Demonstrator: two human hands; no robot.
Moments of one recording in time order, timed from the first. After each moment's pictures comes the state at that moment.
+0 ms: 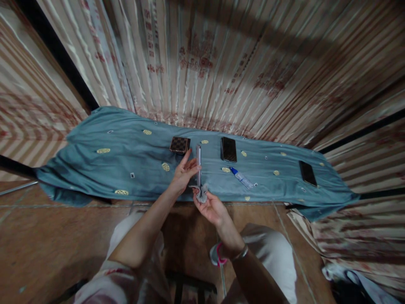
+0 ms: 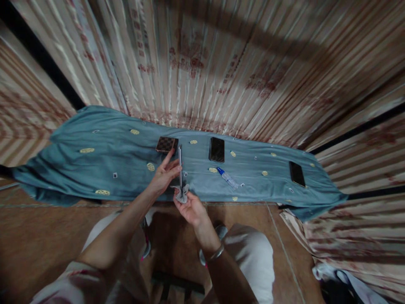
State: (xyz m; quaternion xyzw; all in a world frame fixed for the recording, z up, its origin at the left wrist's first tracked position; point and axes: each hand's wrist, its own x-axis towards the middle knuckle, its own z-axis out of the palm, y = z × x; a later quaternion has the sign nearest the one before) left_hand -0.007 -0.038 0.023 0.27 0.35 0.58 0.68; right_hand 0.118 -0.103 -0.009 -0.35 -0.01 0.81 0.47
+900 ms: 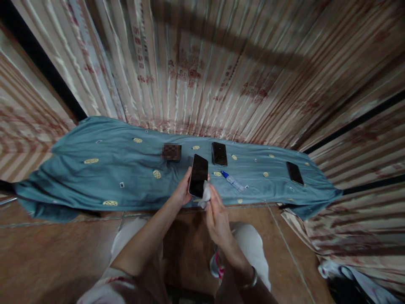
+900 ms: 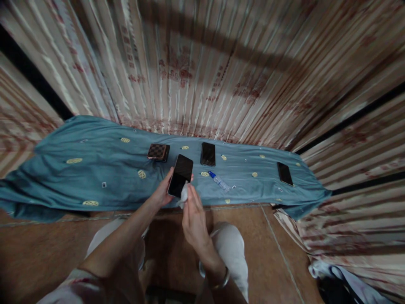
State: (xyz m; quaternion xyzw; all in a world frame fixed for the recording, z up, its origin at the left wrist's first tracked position) left_hand 0.028 -0.046 0.032 0.12 0.27 0.43 0.85; right_hand 0.143 -0.146 0.024 -0.55 -0.68 0.22 0.44
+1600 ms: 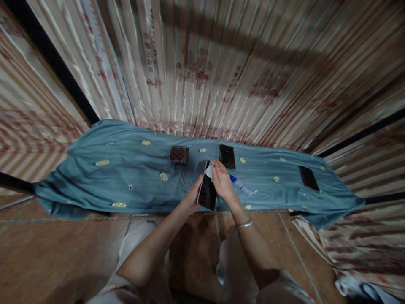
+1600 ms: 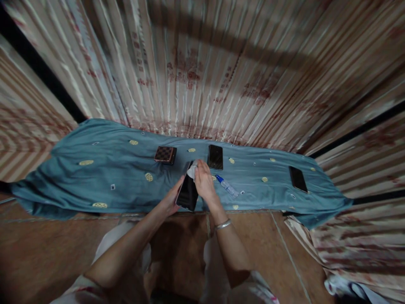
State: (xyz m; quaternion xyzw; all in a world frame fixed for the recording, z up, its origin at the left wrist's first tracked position) left_hand 0.034 -0.056 0.023 0.14 0.30 0.45 0.83; right_hand 0.162 -0.014 0.020 -0.55 -0.73 0.13 0.39
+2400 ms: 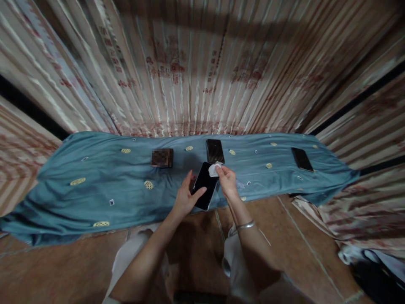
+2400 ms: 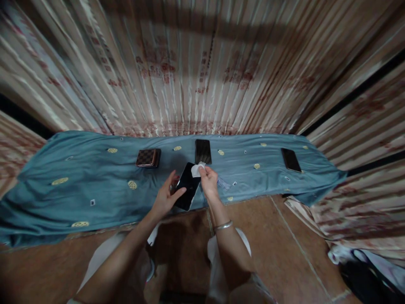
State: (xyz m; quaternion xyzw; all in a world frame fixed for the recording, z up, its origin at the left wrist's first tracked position) left_hand 0.040 -0.042 -0.002 0.52 0.48 0.47 0.53; right_hand 0.199 -0.012 -0.001 -0.55 -0.33 0.42 0.65
